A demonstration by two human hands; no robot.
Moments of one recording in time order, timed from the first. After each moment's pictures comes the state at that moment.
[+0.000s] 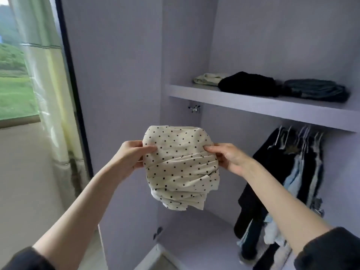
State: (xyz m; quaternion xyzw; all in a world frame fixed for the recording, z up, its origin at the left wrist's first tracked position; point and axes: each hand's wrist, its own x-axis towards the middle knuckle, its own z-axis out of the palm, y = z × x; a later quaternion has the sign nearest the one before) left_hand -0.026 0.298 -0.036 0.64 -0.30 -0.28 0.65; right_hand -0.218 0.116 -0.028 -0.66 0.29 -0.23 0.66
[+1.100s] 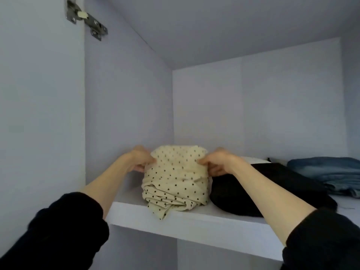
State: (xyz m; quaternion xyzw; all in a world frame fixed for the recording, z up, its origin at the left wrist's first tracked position) left_hand 0.206 -0.198 0.192 0.70 -0.51 -0.18 0.47; right_hand -0.022 -0.264 0.184 -0.70 0.46 -0.34 0.43
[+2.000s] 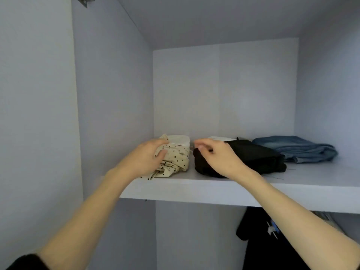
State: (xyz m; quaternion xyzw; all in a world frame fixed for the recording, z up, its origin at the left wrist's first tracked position) left_hand 0.157 -0.129 0.138 0.59 -0.74 0.09 0.32; right_hand -0.053 -0.169 0.134 -0.82 0.36 -0.44 0.07
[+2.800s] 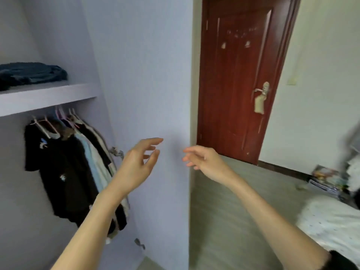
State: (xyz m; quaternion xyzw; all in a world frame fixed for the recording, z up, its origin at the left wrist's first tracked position) left_hand -0.215 0.218 -0.044 0.11 -0.87 -0.32 0.35; right_hand -0.358 0.361 -0.057 -0.43 0.73 -0.50 0.16
